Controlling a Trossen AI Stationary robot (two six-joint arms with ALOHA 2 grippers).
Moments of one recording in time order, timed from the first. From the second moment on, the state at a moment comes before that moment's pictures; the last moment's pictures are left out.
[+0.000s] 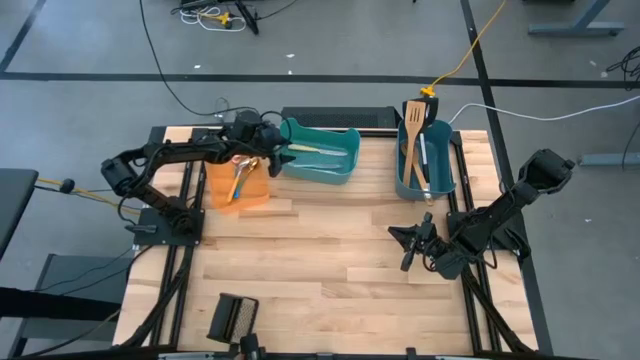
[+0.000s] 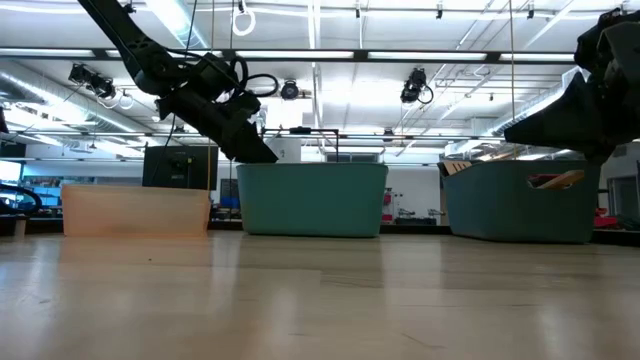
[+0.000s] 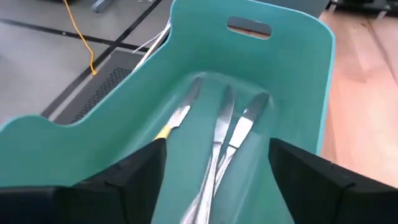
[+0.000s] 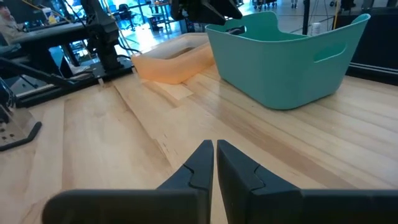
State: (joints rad) left arm 0.74 1.49 0.74 0.20 0.37 0.24; right arm 0.77 1.22 0.20 0.46 1.19 0.72
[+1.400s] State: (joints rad) left arm 0.14 0.42 0.14 0.12 -0.05 -0.07; right arm 0.27 0.62 0.04 0.61 0.73 0.09
